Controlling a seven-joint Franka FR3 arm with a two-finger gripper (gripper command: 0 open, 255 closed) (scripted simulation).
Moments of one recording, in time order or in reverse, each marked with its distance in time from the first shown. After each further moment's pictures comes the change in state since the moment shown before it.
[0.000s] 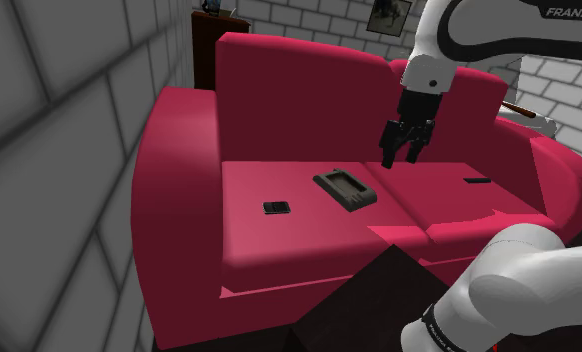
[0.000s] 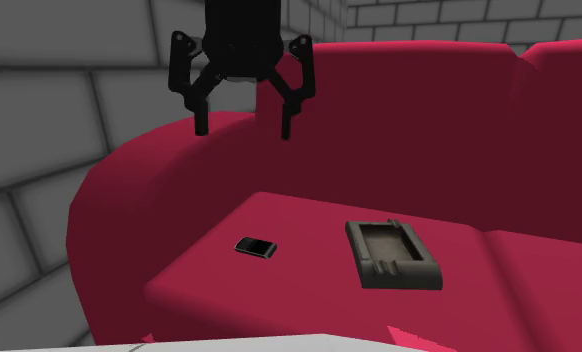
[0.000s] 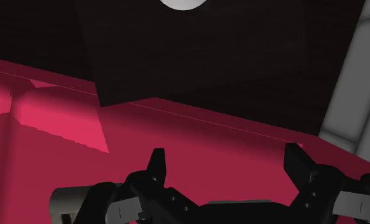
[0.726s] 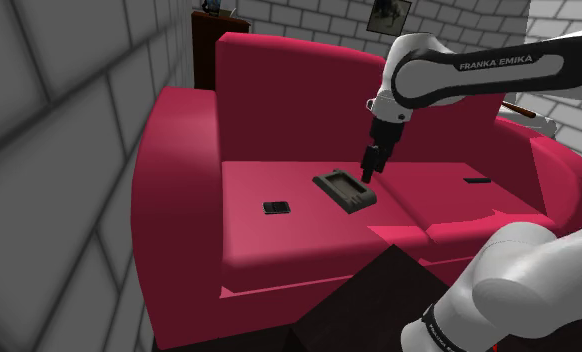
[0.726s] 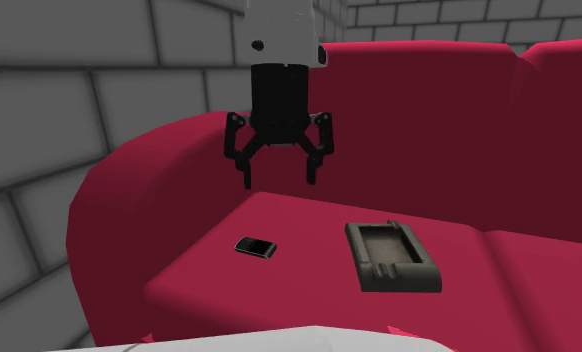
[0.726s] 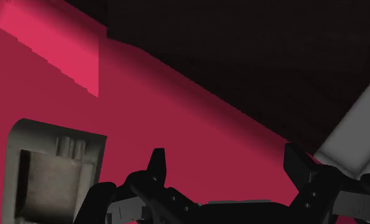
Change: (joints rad) arm 0.059 0.204 -0.130 -0.089 -0.105 0.334 -0.341
